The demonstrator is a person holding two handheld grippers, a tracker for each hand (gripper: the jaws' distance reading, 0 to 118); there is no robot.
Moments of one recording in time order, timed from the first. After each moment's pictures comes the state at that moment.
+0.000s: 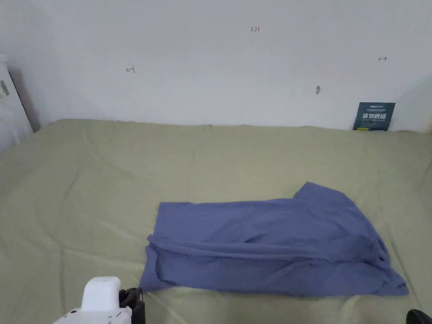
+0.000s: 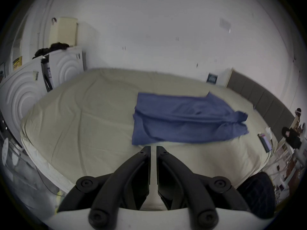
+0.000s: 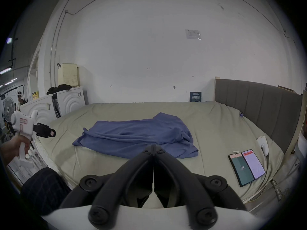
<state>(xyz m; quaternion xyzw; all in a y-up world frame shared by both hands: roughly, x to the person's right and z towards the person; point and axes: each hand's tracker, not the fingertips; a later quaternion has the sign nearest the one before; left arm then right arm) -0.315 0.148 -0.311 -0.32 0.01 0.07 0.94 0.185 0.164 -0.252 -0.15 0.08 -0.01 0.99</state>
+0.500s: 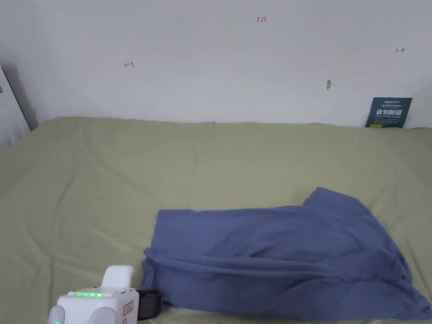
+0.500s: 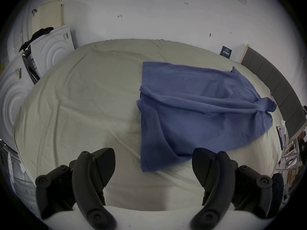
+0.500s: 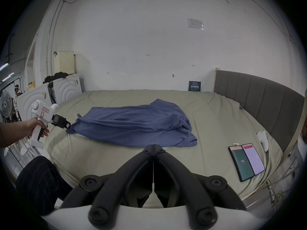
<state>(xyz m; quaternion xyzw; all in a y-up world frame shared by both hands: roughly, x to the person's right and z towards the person) -0.341 0.087 -0.447 -0.44 0.01 0.05 0.90 0.184 0.141 -0.269 -0.20 0.07 0.01 0.98</state>
